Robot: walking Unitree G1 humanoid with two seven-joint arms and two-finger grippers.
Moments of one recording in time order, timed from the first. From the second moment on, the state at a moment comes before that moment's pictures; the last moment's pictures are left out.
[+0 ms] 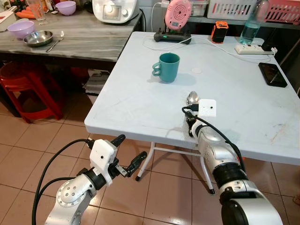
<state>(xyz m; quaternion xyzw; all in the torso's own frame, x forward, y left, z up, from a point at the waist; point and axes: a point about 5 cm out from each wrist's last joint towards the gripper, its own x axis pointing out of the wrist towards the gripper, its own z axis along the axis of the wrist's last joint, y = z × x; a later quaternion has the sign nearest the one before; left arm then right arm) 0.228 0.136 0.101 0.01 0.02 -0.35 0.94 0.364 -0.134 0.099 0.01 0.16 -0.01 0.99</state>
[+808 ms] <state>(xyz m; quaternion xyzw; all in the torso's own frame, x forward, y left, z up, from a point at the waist) 0.230 0.132 0.104 0.01 0.01 -0.36 0.93 0.359 -0.139 0.097 0.03 0.14 -0.02 0.99</state>
